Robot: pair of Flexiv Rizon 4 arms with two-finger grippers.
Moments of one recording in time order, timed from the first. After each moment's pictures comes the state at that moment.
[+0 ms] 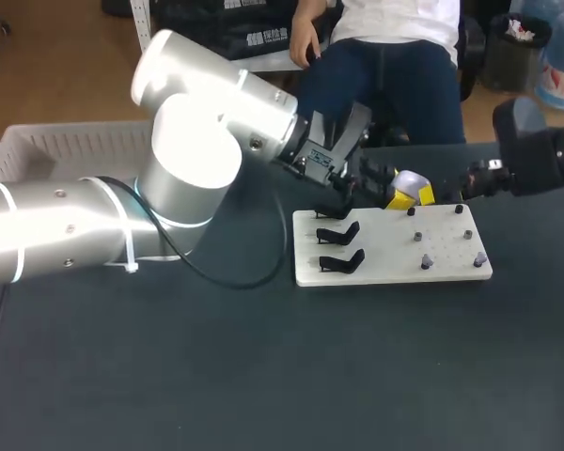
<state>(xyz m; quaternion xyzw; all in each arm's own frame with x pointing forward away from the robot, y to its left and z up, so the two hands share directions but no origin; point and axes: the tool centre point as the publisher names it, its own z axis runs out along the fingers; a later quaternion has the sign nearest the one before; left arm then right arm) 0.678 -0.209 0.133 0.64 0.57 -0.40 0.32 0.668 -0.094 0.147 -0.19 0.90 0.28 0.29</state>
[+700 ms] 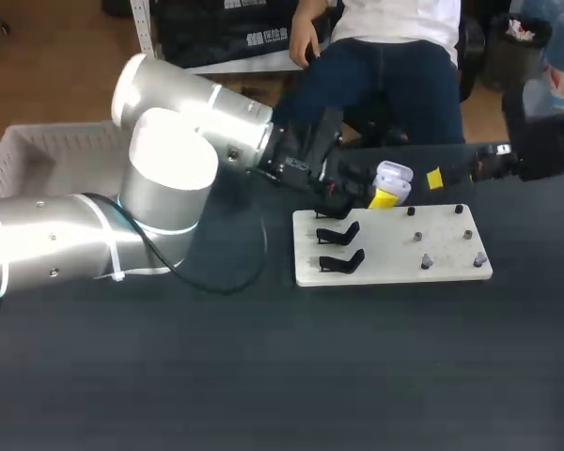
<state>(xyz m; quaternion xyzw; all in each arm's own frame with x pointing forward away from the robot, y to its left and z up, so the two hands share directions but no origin) 0.684 -0.188 0.132 0.61 0.55 -0.45 0.35 0.686 -0.109 0.161 -0.19 0.89 0.26 0.32</state>
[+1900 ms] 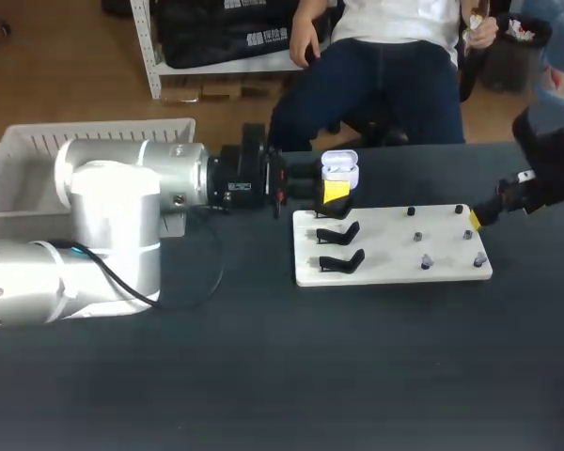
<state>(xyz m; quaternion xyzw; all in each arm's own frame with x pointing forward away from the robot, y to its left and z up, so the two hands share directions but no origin) 0.700 -0.130 0.147 0.51 0.51 -0.49 0.48 0.631 -0.165 0.139 -0.20 0.95 0.11 0.21</state>
